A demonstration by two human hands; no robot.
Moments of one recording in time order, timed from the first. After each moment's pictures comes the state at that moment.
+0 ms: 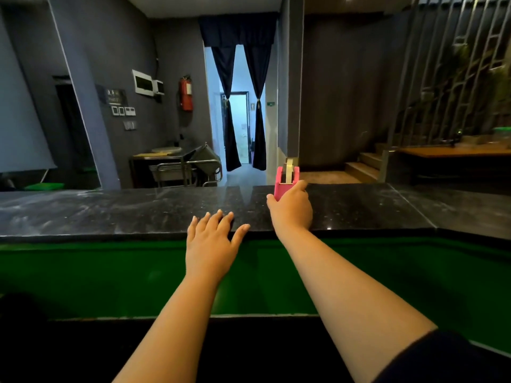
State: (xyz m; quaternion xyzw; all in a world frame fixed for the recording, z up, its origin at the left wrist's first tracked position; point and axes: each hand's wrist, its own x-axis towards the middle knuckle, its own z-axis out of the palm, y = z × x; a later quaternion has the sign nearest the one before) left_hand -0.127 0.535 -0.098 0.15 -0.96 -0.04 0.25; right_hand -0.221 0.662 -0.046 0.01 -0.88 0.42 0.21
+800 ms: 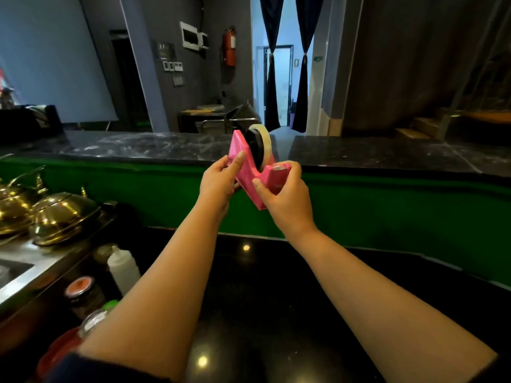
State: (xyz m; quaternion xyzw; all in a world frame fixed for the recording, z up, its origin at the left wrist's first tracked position) left_hand 0.006 0.492 -0.078 0.14 -0.64 -0.70 0.28; right_hand -0.015 0.640 -0.093 0.31 -0.74 0.59 0.14
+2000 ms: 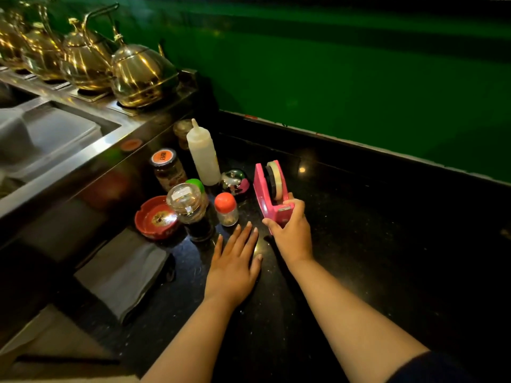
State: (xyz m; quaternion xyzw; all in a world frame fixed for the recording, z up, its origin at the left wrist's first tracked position) left_hand 0.234 0.455 -0.415 0.30 -0.95 -0.10 0.04; right_hand 0.094 0.515 -0.388 0.25 -0.83 0.49 -0.12
